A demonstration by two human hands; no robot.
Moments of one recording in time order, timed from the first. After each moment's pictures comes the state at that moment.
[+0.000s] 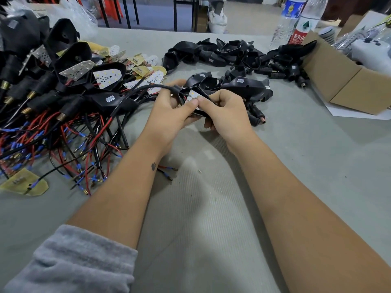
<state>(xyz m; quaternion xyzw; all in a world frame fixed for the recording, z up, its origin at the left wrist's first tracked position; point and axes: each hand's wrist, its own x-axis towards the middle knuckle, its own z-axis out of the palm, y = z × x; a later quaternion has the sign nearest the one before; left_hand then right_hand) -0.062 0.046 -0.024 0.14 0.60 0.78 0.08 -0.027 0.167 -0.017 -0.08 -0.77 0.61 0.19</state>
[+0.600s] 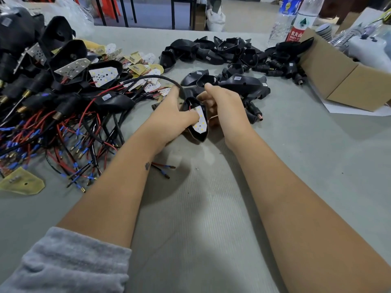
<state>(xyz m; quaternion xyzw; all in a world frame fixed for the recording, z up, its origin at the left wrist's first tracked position) -0.058 0.040 -0.017 0.20 0.75 0.62 0.12 -0.028 0.170 -0.010 -0.11 -0.72 0.67 0.14</state>
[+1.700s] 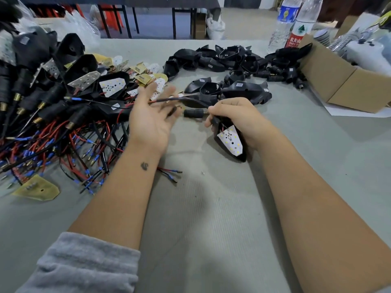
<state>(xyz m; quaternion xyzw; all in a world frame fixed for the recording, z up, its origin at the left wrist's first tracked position) -0.069 0.022 -0.014 0.02 0.39 0.91 0.10 -0.023 0.205 -0.013 0.01 -0.78 0.63 0.03</state>
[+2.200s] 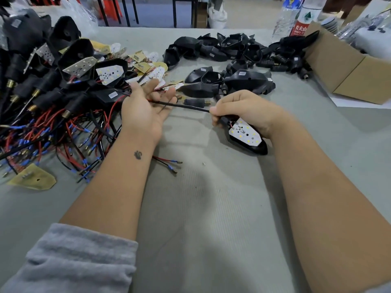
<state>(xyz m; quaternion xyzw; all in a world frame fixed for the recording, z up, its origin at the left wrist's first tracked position) -0.073 0.018 -0.015 -0.06 0.41 0.91 0.07 -0.018 0.220 -0.009 0.07 -0.82 0.57 -0.07</state>
